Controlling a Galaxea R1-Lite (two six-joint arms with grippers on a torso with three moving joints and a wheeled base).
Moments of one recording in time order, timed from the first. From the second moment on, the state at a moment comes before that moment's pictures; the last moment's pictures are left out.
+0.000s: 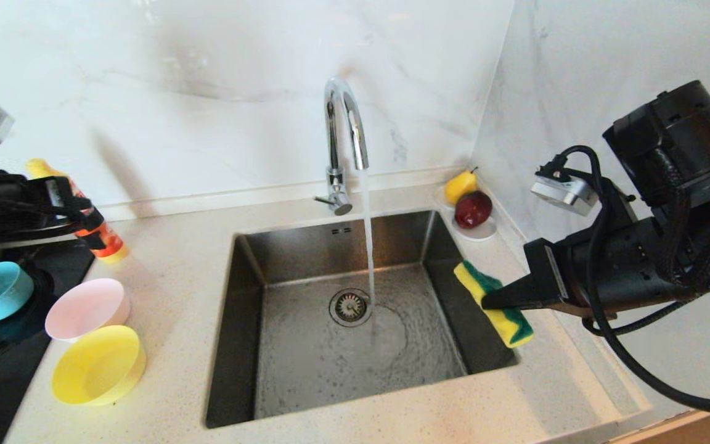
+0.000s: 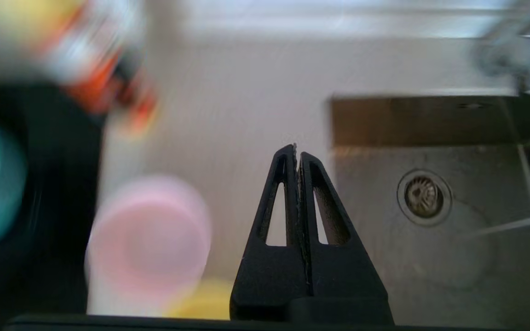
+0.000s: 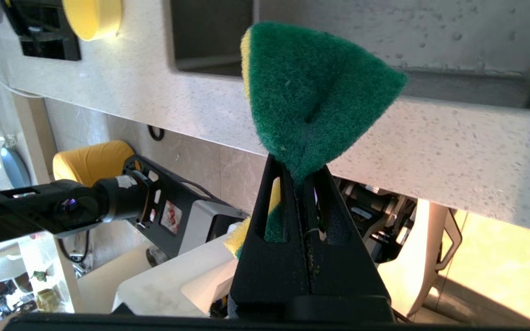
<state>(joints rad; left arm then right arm) 0.21 1.51 -1.13 -0.08 -0.15 -0.02 0.59 1.56 -1.39 0.56 0.27 0.53</state>
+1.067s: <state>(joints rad) -0.03 0.49 -0.32 -0.14 0.48 0.16 0.59 1.57 -1.37 0.56 0.27 0.51</state>
